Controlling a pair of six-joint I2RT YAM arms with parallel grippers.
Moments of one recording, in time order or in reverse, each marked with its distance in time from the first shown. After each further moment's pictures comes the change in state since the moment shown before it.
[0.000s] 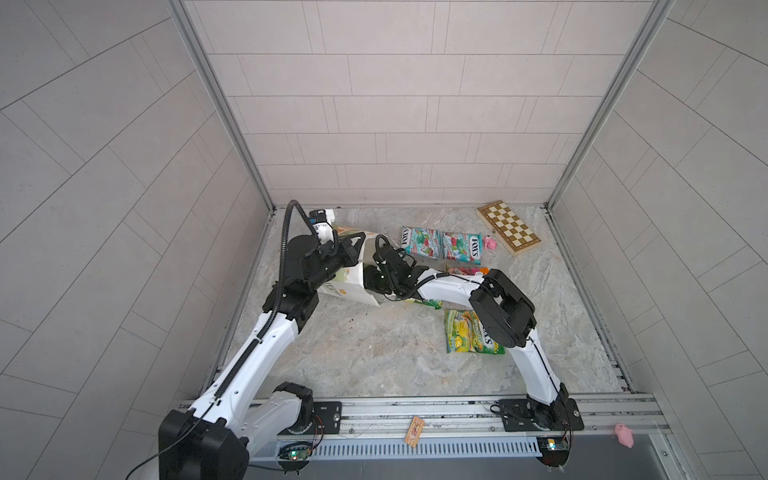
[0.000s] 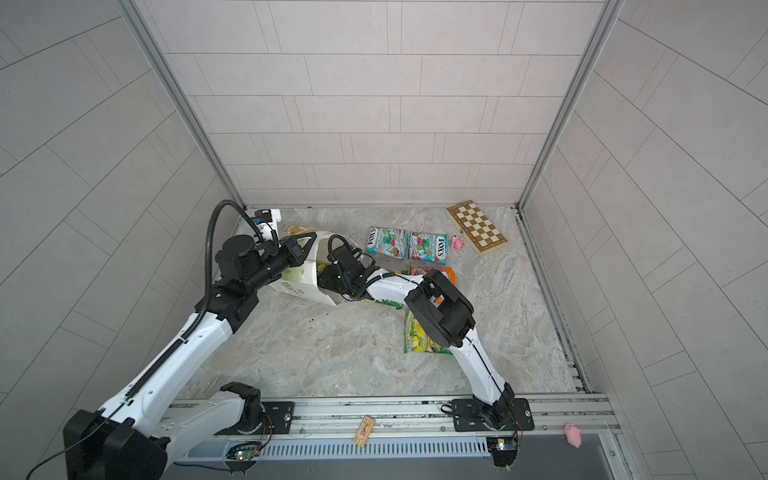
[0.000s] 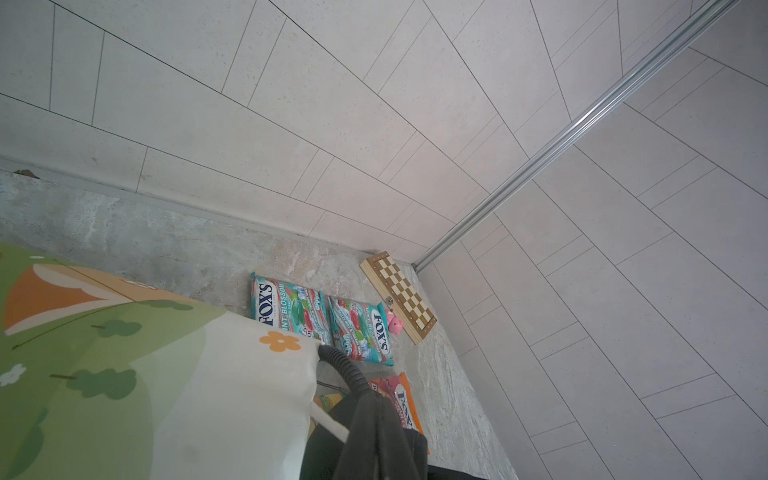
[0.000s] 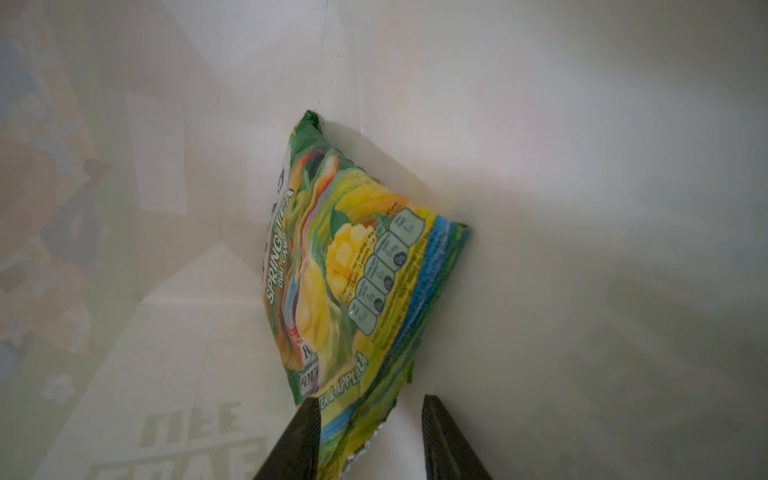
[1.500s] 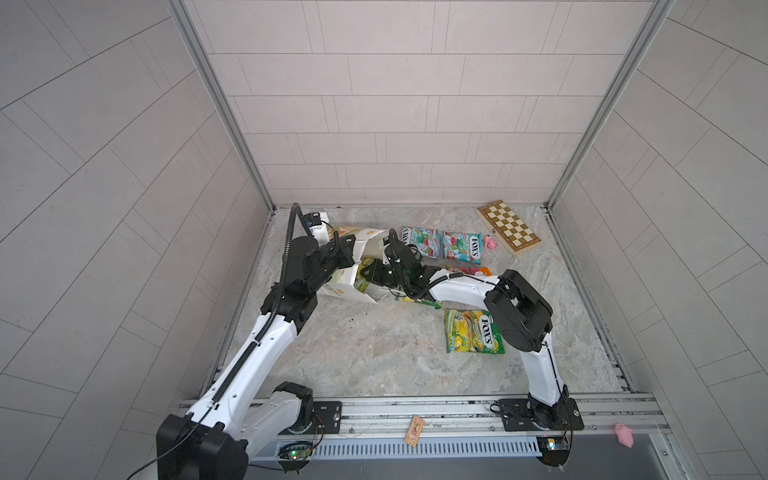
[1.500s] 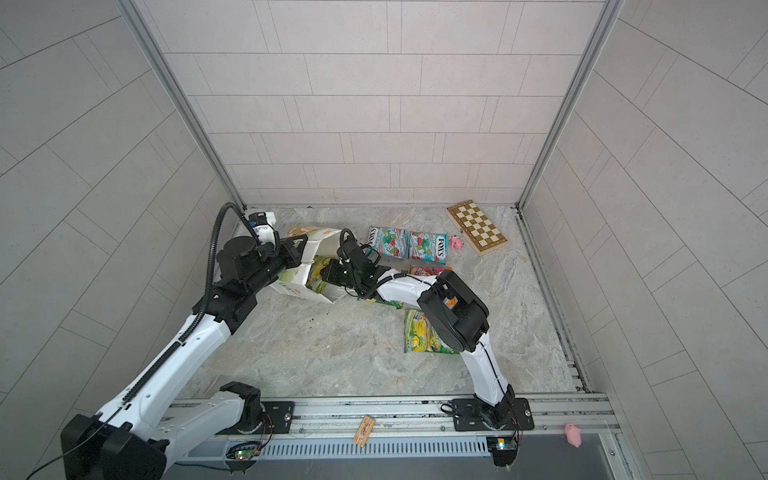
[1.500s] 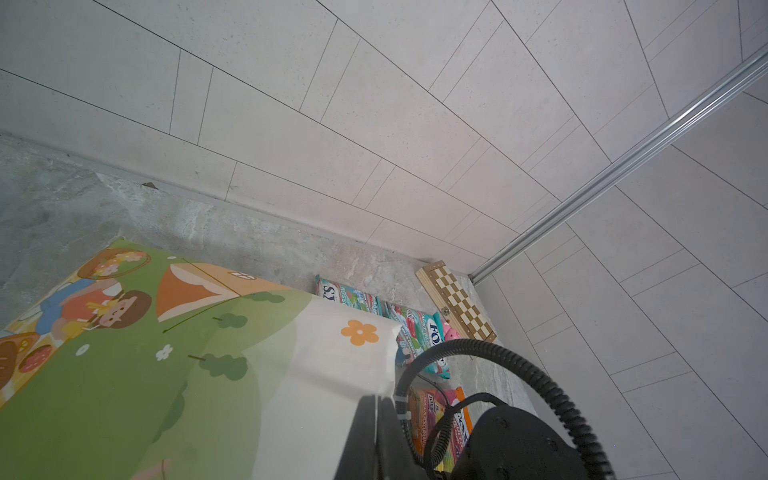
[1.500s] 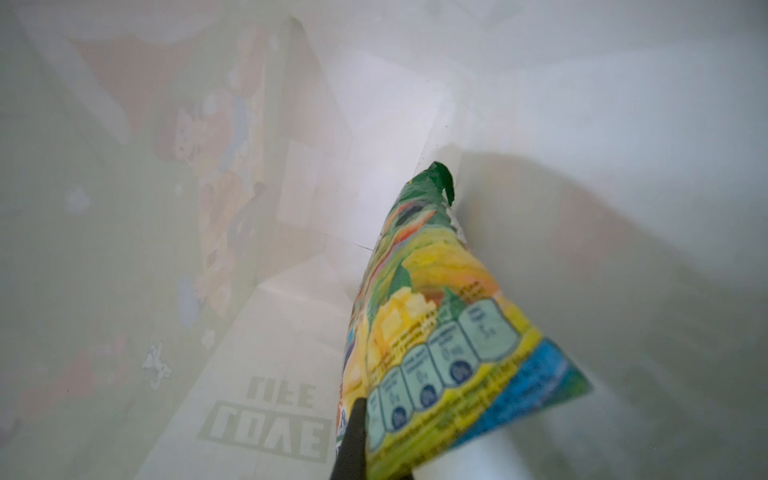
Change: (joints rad) left arm 0.012 -0.017 0.000 -0.099 -0.183 0.074; right arm -0.027 -0.164 -0.163 0.158 -0.065 -0.044
